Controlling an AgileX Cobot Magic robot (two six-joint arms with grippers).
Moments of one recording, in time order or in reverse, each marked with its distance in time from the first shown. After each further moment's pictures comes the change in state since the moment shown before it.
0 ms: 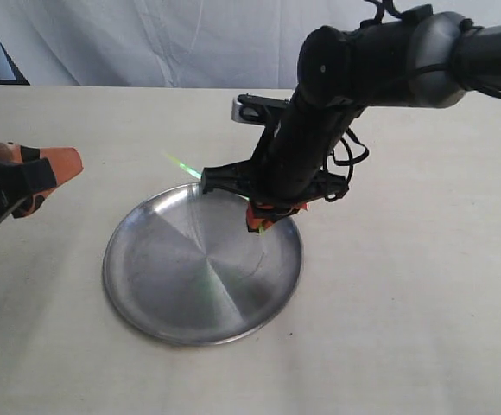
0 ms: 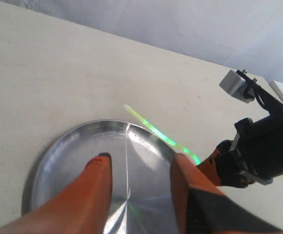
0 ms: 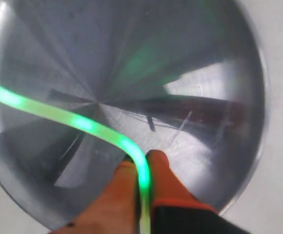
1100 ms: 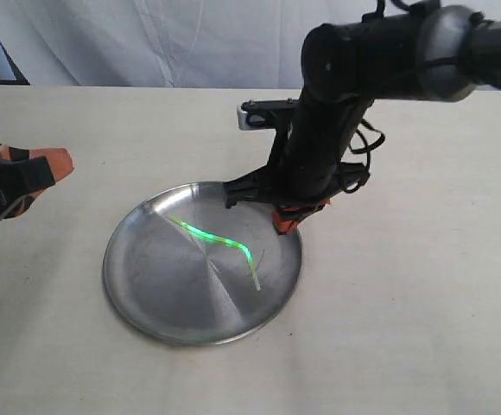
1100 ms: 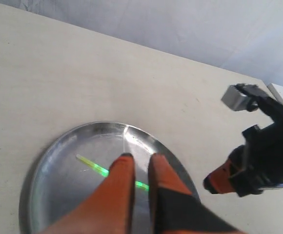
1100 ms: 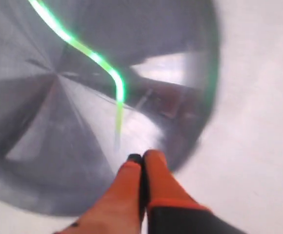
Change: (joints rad) left arm 0.000 -0.008 0.000 -0.008 0.002 0.000; right arm 0.000 -0.046 0.000 -0.148 0.115 -0.049
